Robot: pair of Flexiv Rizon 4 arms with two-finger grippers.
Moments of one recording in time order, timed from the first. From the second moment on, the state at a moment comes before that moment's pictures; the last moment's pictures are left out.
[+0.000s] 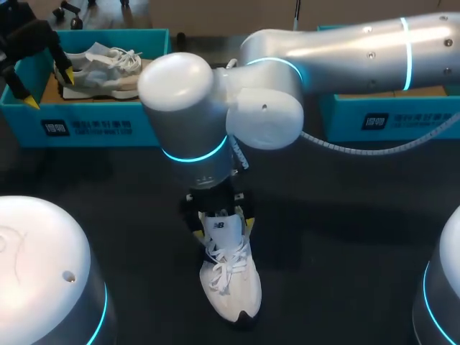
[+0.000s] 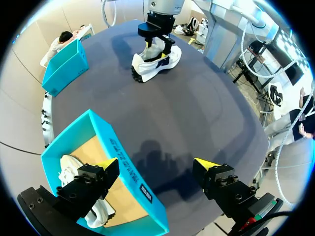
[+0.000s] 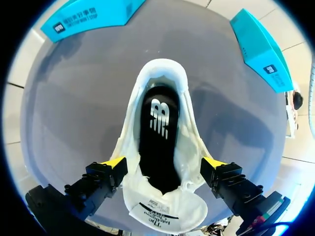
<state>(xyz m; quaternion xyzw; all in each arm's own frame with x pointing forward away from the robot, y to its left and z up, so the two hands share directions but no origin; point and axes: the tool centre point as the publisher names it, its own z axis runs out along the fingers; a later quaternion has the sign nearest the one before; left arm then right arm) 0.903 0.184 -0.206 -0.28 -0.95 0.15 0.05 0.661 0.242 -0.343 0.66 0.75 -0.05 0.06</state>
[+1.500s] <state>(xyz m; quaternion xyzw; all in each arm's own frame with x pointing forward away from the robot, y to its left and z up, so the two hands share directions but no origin) 0.903 0.184 -0.206 -0.28 -0.95 0.15 0.05 0.571 0.248 -0.298 0.64 0.77 -0.08 0.01</state>
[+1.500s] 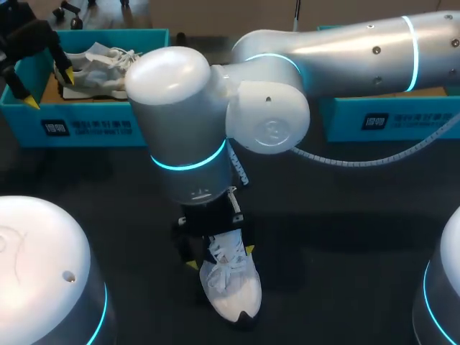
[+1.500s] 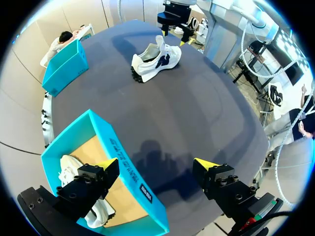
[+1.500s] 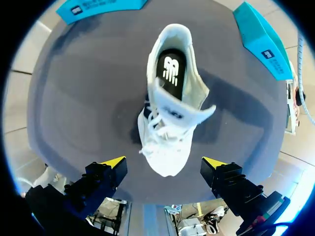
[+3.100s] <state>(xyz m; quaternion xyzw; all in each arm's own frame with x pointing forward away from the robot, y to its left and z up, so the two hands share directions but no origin) 0.903 0.184 -0.206 -0.28 -0.95 0.15 0.05 0.650 0.243 -0.329 0.66 0.75 0.02 0.05</state>
